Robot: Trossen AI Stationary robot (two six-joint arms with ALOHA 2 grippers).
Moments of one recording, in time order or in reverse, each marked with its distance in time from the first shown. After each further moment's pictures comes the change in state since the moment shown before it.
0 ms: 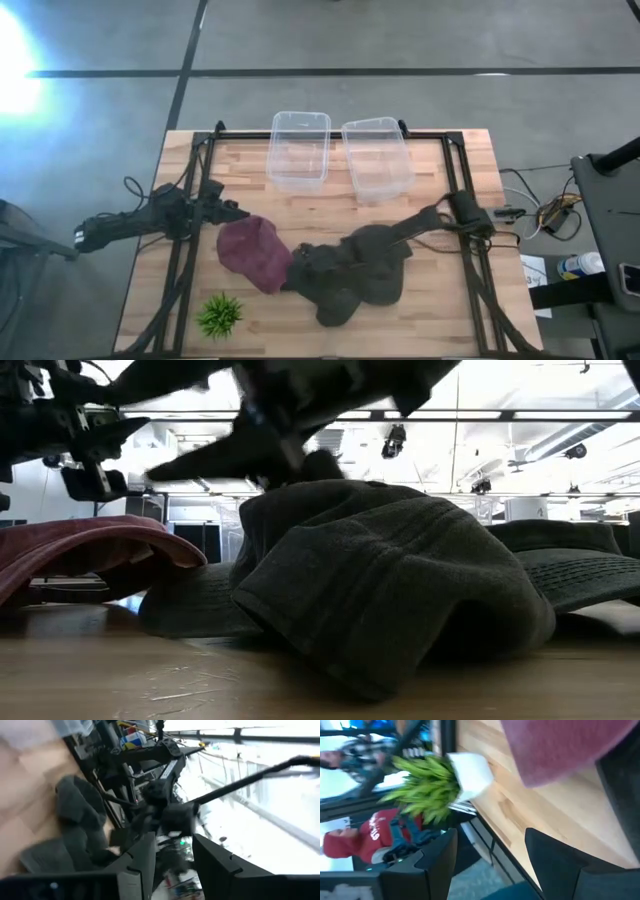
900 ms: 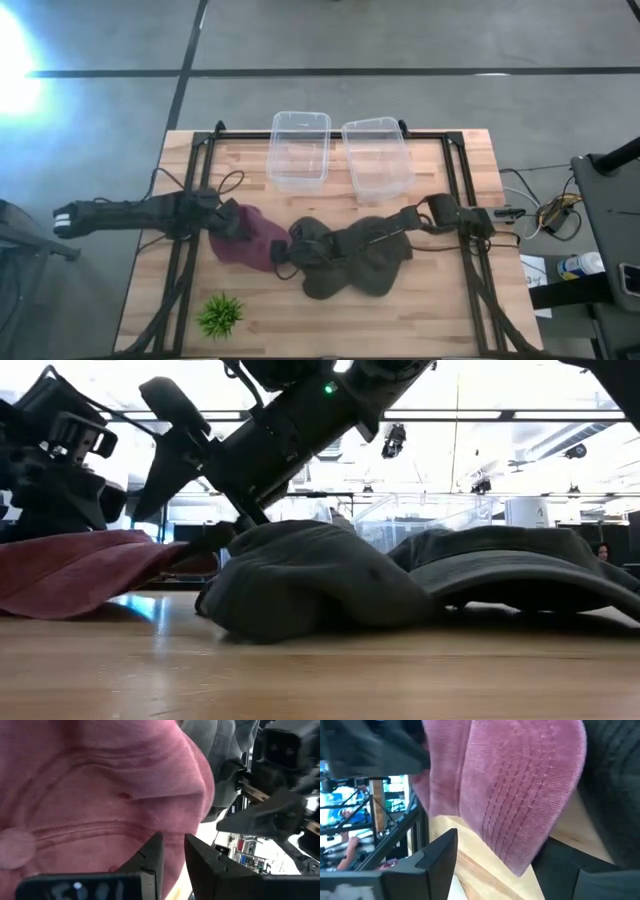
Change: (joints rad) left arm -0.043 0.415 0.104 -0.504 0.072 0.045; right arm -0.072 0.152 0.199 -0.200 0.416 -0.001
